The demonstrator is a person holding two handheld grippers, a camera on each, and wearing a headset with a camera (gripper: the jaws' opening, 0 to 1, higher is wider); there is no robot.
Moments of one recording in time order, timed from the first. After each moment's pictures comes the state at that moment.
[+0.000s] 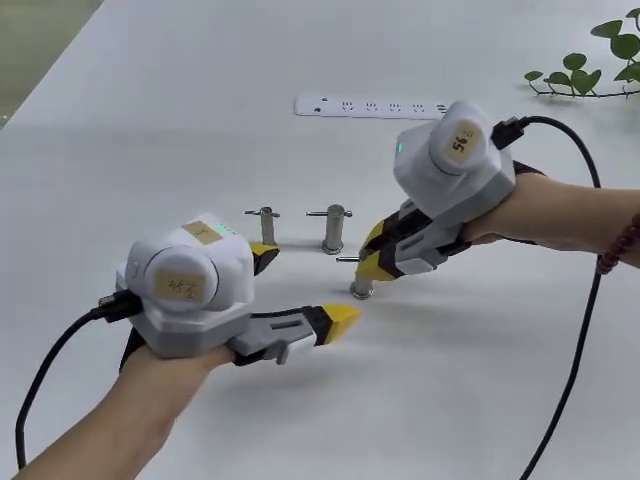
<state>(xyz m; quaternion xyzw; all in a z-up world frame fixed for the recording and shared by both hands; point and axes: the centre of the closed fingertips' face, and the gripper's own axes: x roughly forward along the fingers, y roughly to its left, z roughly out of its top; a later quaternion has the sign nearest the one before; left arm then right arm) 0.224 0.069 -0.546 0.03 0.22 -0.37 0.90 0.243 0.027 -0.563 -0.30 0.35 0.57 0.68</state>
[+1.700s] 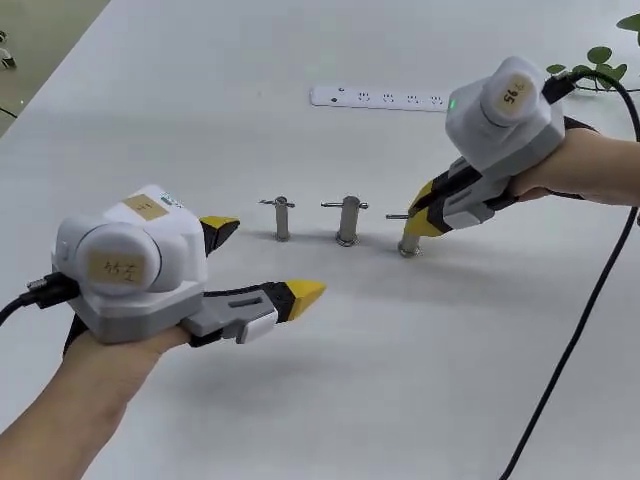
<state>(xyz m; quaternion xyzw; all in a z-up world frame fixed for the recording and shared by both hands) 0.228 0.115 -0.527 0.05 0.21 -0.32 0.92 0.299 -0.014 -0.561 -0.32 0.36 0.54 0.69</state>
